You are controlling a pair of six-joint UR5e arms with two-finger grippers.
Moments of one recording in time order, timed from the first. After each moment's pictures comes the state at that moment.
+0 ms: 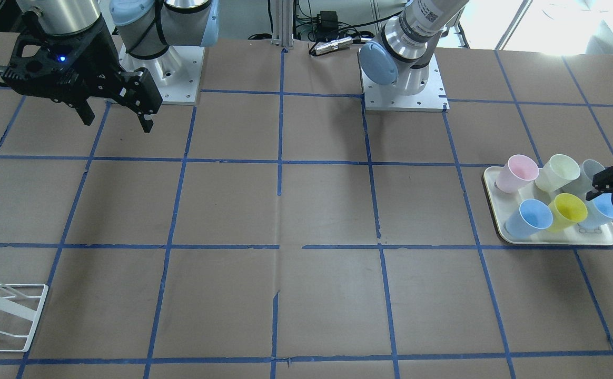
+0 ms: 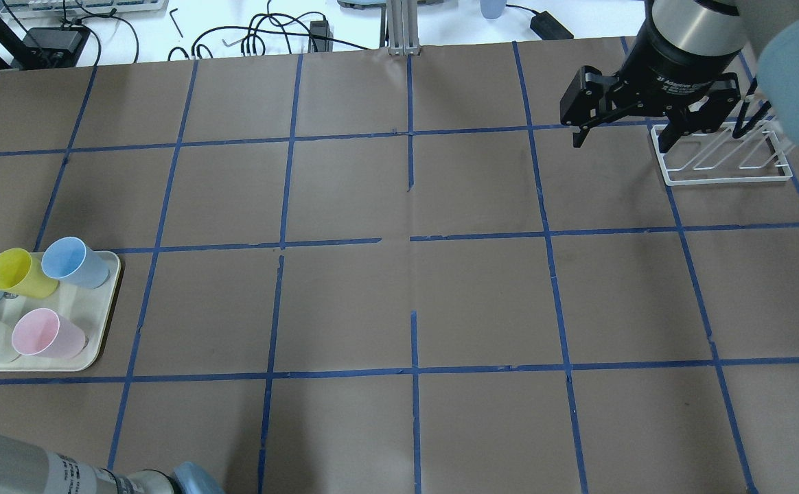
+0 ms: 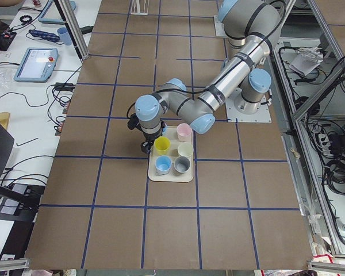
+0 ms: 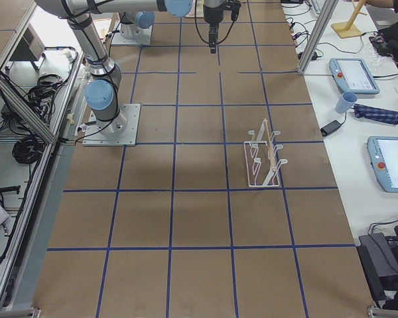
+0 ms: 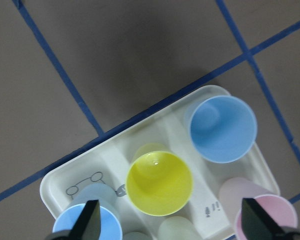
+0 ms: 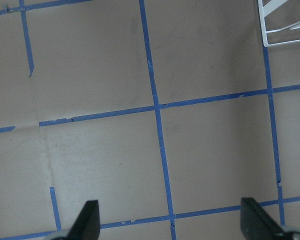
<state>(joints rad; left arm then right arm) -0.77 -1.97 -1.58 -1.25 1.55 1.32 1.58 -1.62 1.58 -1.62 -1.58 0.14</state>
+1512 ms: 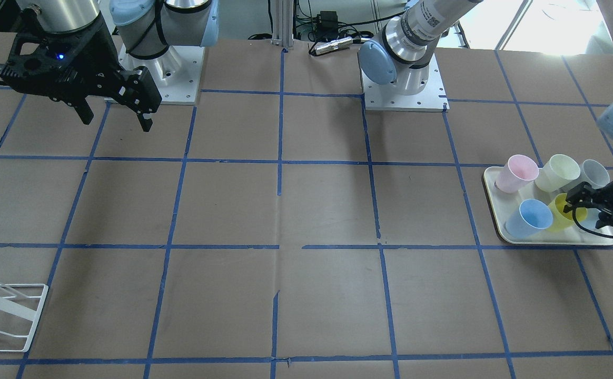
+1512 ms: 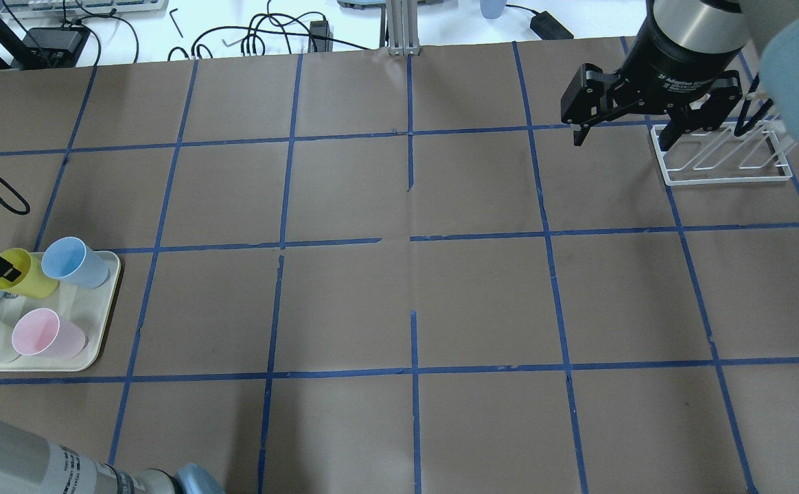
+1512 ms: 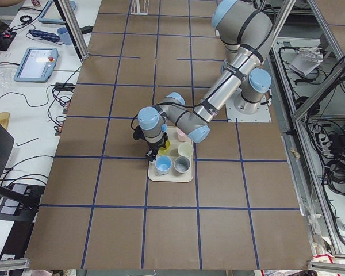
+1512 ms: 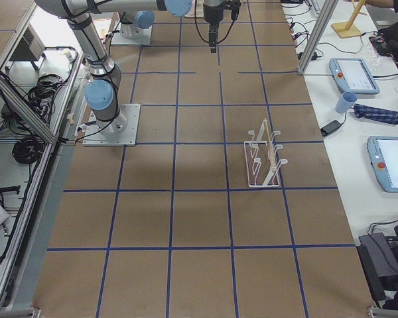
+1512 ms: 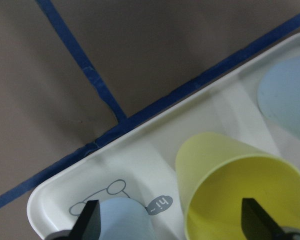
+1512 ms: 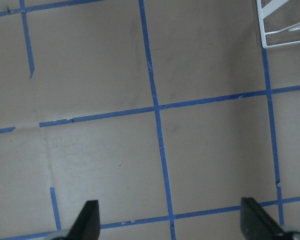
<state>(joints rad) -0.80 -2.02 -1.71 -1.04 1.66 1.31 1.58 -1.62 1.58 -1.62 -1.58 0.14</state>
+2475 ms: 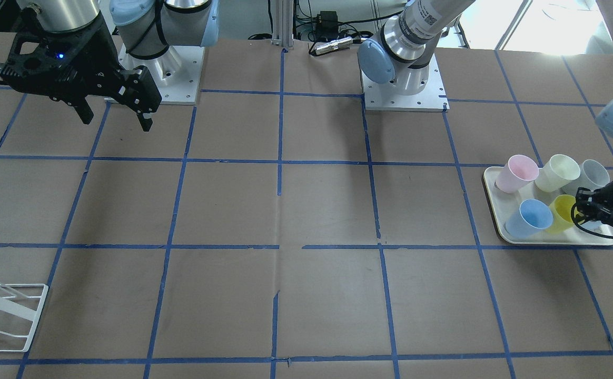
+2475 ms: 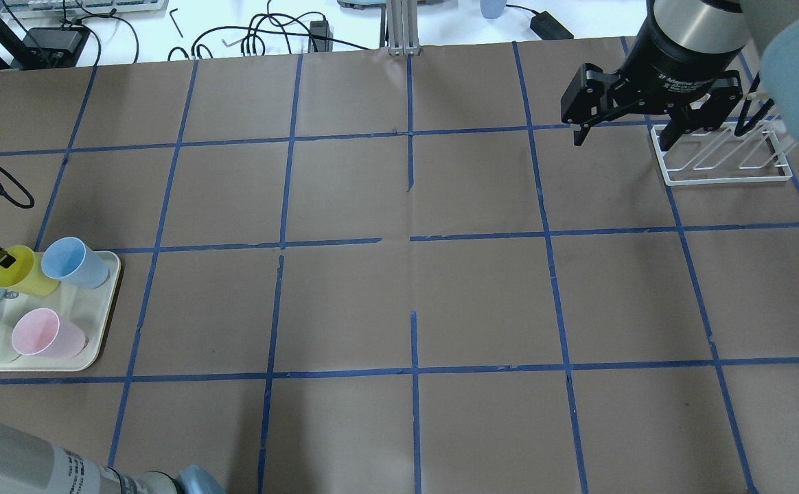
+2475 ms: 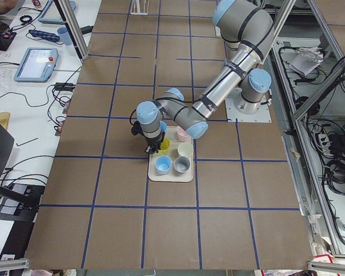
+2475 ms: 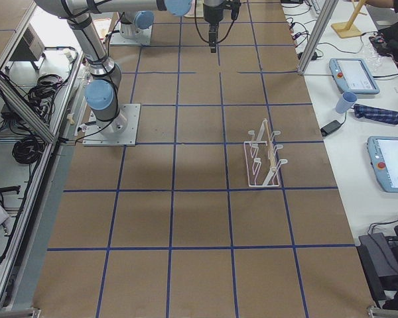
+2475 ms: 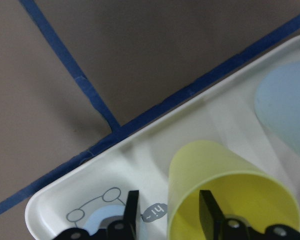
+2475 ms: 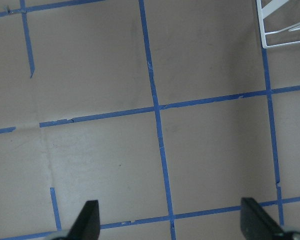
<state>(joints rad) -0.82 -2.01 -1.71 -1.04 1.65 1.31 1.58 -1.62 1.58 -1.62 -1.58 0.14</state>
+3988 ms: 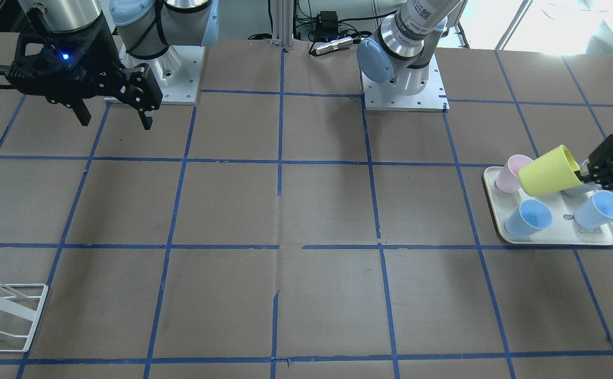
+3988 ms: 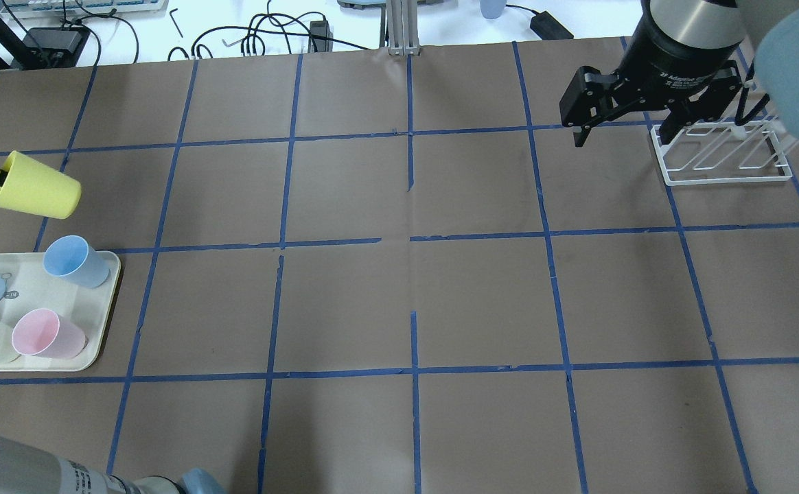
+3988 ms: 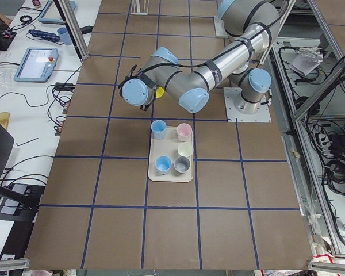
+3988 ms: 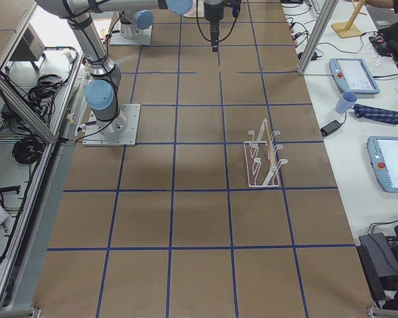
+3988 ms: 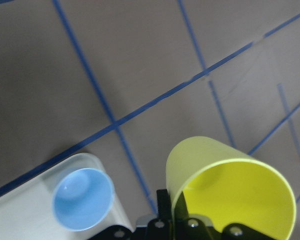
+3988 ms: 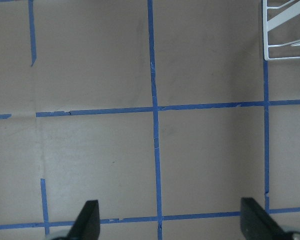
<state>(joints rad) -0.87 -1.93 -1.27 -2.11 1.11 1.22 1.59 -1.61 1.57 -1.61 -1.59 0.05</state>
